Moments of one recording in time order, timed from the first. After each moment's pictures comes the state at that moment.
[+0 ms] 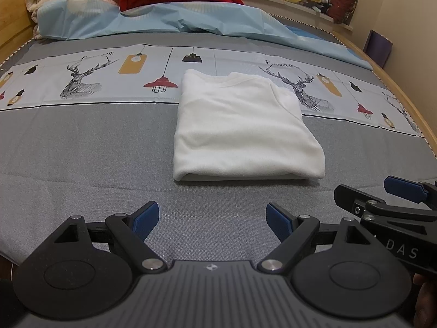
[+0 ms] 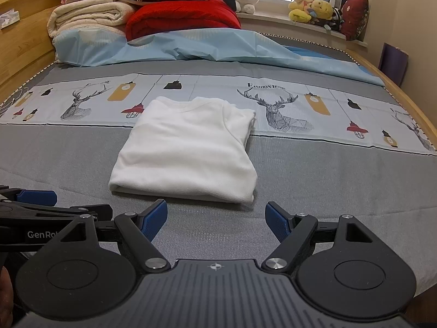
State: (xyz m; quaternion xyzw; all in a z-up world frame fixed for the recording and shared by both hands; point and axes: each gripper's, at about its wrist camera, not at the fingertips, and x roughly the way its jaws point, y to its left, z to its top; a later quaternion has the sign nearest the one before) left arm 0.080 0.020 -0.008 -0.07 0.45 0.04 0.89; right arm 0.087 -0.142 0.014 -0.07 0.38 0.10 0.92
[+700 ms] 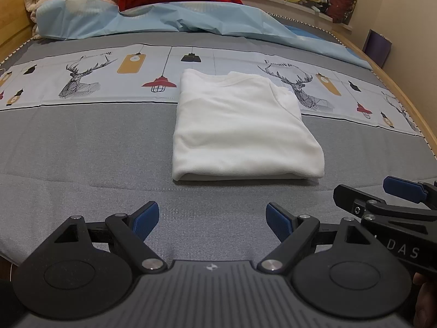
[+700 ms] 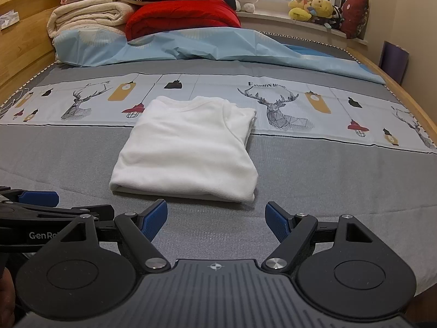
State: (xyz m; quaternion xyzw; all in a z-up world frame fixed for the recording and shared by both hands) left arm 0.080 0.021 -0.009 -0.07 0.45 0.04 0.89; right arm 0.087 -0.144 0.009 -0.07 0.39 0.10 0.92
